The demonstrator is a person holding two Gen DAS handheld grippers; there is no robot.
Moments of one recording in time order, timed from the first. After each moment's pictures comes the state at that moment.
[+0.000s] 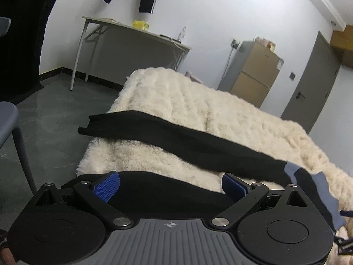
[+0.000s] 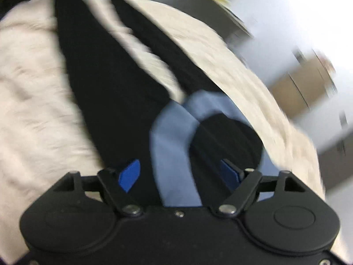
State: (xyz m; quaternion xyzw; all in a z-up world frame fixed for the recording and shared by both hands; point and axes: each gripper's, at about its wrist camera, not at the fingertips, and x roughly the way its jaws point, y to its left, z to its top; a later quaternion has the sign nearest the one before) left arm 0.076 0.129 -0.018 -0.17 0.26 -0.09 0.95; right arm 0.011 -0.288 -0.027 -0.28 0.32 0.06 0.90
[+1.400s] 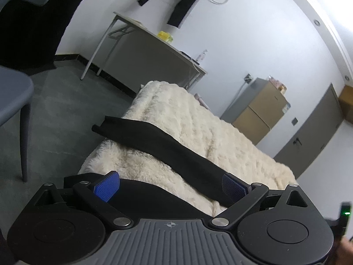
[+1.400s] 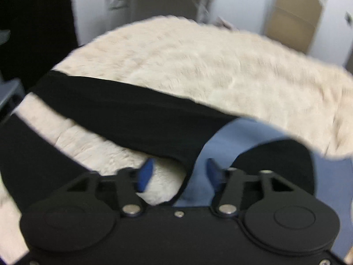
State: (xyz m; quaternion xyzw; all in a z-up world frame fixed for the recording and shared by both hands) left arm 0.064 0.169 -0.015 -0.28 0.23 -0.07 0.93; right arm 0.141 -0.262 0.016 -0.17 0.34 0.13 0.92
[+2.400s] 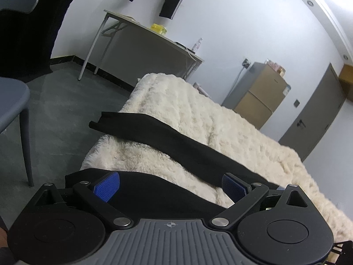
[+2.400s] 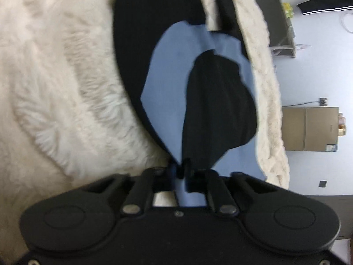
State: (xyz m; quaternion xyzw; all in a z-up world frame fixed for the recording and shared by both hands) left arm 0.064 0.159 -0.016 -0.26 0.25 -0.07 0.93; right arm 0.012 -0.361 -0.068 -0.63 0.29 0.15 0.71
